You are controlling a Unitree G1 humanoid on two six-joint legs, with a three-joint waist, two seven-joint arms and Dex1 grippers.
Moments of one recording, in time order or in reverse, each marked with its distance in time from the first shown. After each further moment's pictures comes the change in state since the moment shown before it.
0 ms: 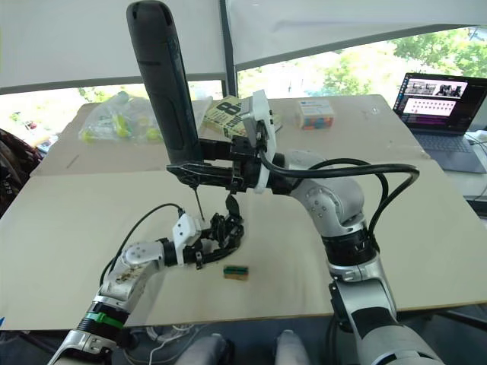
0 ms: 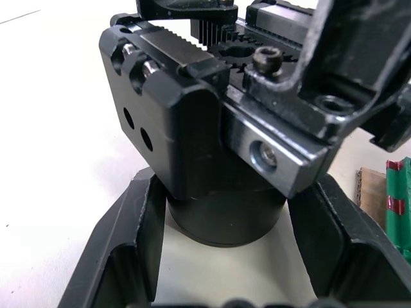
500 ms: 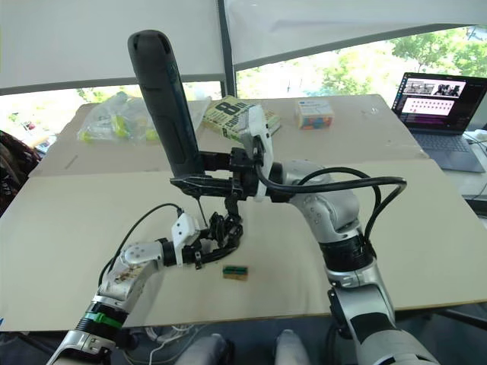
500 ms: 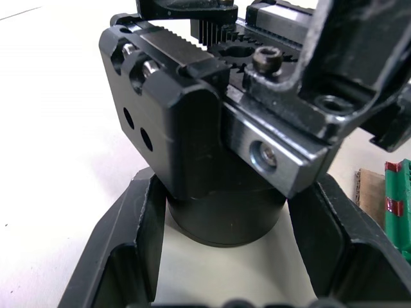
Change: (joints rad) left arm 0.002 0.003 0.001 -0.003 -0.010 0.008 0.001; right arm 0.047 0.016 0.025 0.003 -0.071 -0.029 0.041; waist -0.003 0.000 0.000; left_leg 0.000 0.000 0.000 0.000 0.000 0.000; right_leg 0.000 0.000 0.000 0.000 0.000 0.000
